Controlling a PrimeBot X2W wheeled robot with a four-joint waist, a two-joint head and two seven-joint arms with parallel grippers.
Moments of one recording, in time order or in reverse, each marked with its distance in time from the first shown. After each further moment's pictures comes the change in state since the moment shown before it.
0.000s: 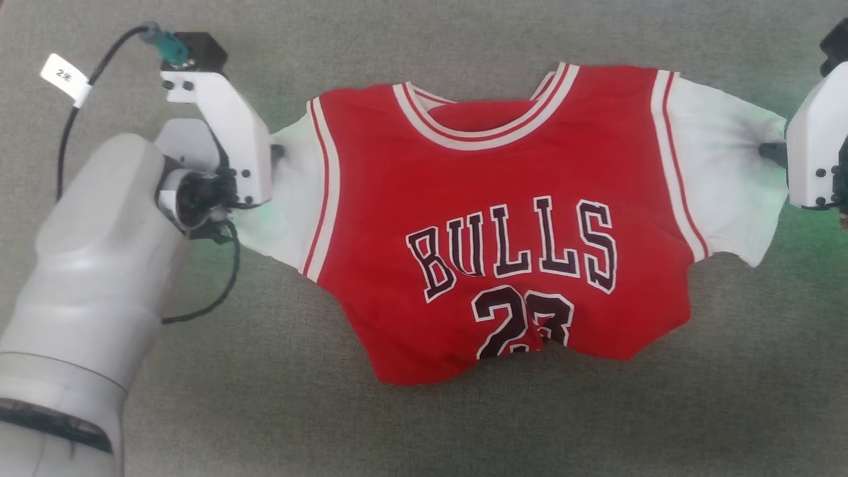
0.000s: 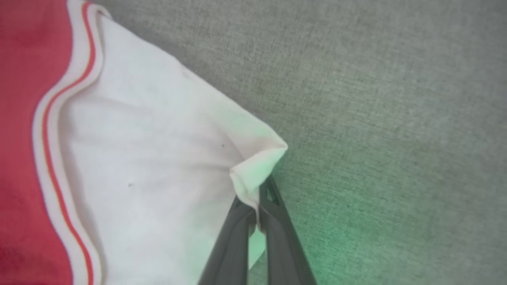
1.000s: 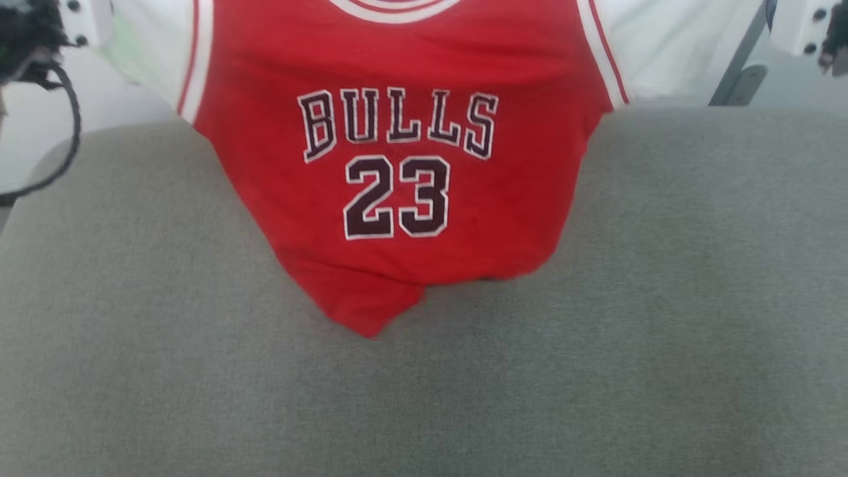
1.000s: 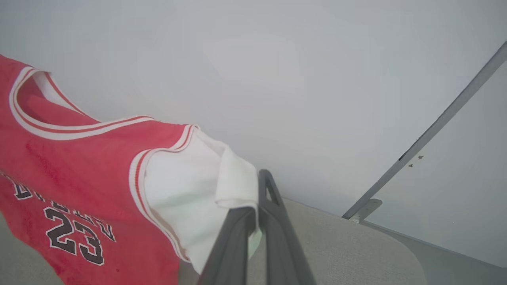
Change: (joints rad) left arm -0.239 0.245 0.015 -0.231 0.069 0.008 0.053; right arm -0.284 0.095 0.036 -0.081 0.036 0.000 -0.140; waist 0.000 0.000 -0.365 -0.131
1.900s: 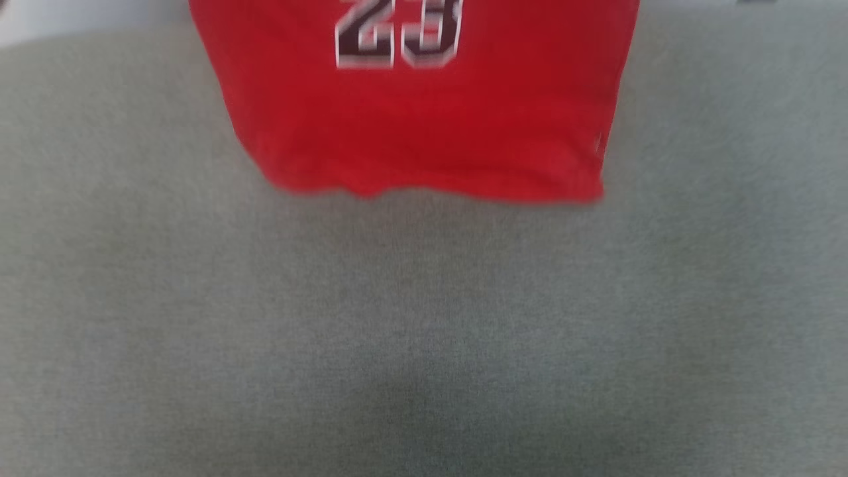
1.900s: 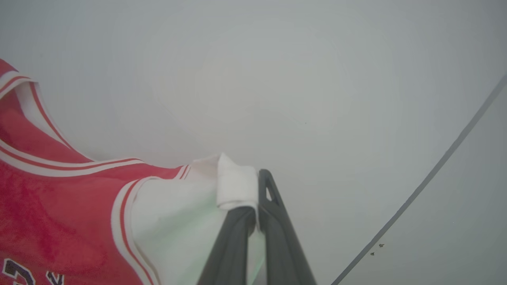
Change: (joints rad) left arm -0.253 -0.053 0.023 -0.012 0.129 -0.007 -0.373; right arm -0.358 0.000 0.163 0.267 -0.119 0.000 -0.525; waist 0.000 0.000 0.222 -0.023
